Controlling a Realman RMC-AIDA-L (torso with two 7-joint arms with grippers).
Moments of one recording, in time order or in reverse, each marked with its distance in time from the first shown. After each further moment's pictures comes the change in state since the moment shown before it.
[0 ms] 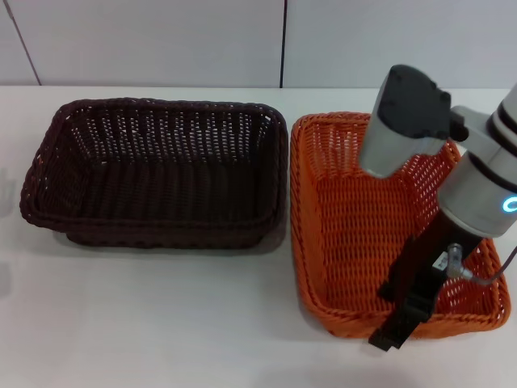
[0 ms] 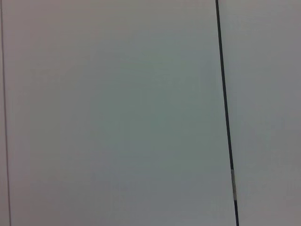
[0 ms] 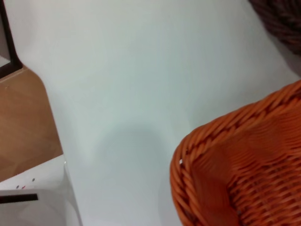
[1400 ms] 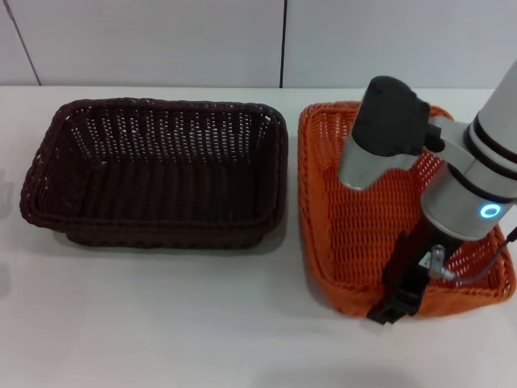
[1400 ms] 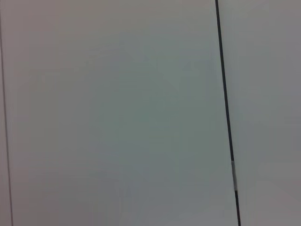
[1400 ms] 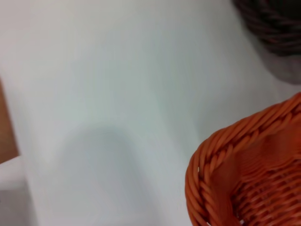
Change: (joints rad) left arm -0.015 0.002 0.000 0.038 0.000 0.008 0.000; right arm -0.009 0.001 -0.099 -0.023 -0.037 0.090 0.066
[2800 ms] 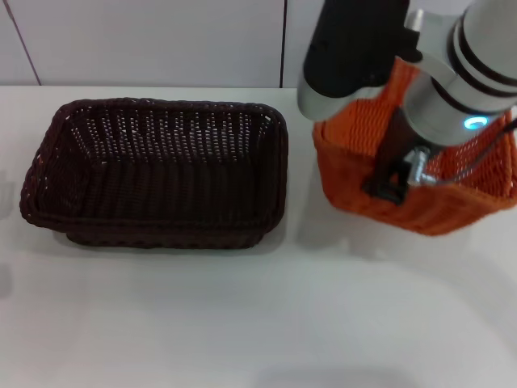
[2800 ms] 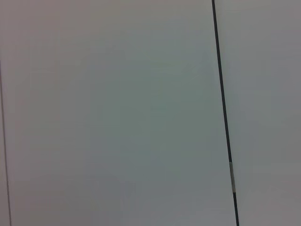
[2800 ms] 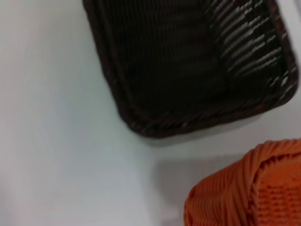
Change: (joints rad) left arm -0.005 -0.002 0.001 0.013 0.003 0.013 0.000; right arm 0.085 0.002 -0.123 -0.387 -0.256 -0.036 0.145
